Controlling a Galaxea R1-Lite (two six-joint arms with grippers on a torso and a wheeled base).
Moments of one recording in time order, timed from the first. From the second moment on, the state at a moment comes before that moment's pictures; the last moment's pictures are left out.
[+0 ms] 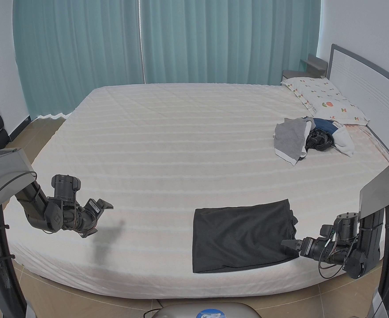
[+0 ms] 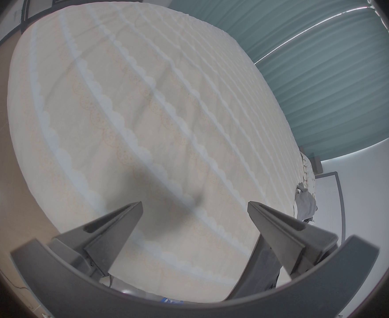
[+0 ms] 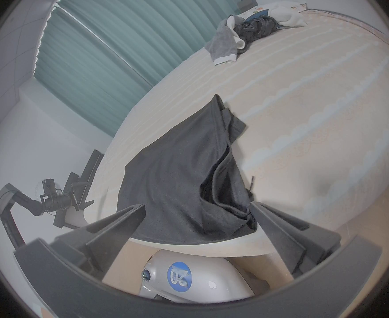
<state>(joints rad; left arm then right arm) 0.02 2.22 -0.80 -0.60 -0.20 -0.90 0.10 2.39 -0.19 -1.55 0.34 0.50</state>
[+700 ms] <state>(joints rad) 0.01 2.22 -0.80 -0.60 -0.20 -0.90 0.12 2.41 -0.30 -1.55 0.28 0.49</state>
